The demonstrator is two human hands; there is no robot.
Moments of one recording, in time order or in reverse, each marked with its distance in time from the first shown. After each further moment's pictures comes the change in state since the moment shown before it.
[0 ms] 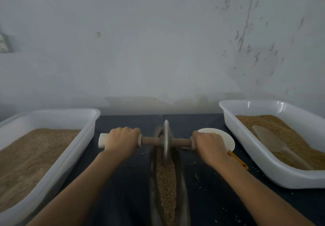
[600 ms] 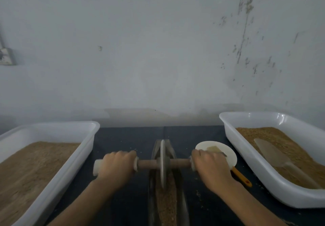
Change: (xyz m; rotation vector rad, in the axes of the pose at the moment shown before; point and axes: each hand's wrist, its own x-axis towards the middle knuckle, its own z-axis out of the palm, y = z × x) left_hand -0.028 -0.001 -0.003 -0.156 -0.124 -0.028; right_hand -0.018 -0.006 -0.007 -0.030 0.041 -0.091
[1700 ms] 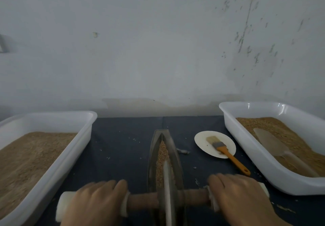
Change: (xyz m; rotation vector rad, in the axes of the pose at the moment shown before) left_hand -0.094 0.003 -0.016 0.005 0.102 0.173; right_hand -0.084 0.000 -0.013 0.183 0.089 -0.213
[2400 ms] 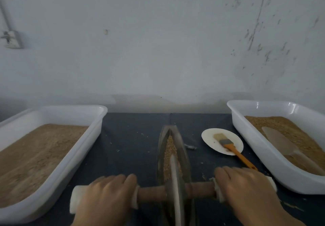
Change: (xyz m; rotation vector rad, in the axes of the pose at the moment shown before) left_hand -0.018 -0.003 0.020 -0.055 0.235 0.070; right_hand -0.001 -0.006 -0.005 -0.062 0.101 -0.014
